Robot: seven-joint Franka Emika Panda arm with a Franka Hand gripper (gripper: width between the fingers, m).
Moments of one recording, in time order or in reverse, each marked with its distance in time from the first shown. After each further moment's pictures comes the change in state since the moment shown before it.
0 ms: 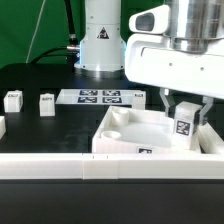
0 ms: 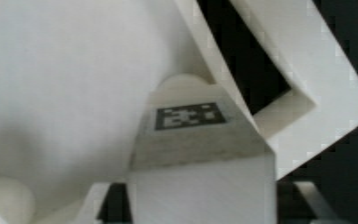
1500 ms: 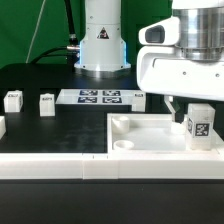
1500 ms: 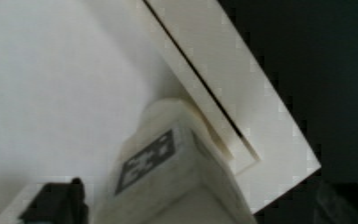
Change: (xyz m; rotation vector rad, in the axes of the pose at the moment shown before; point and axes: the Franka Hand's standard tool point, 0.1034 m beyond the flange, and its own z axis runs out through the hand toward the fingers) arm -0.019 -0.022 0.006 0.067 -0.074 -0.219
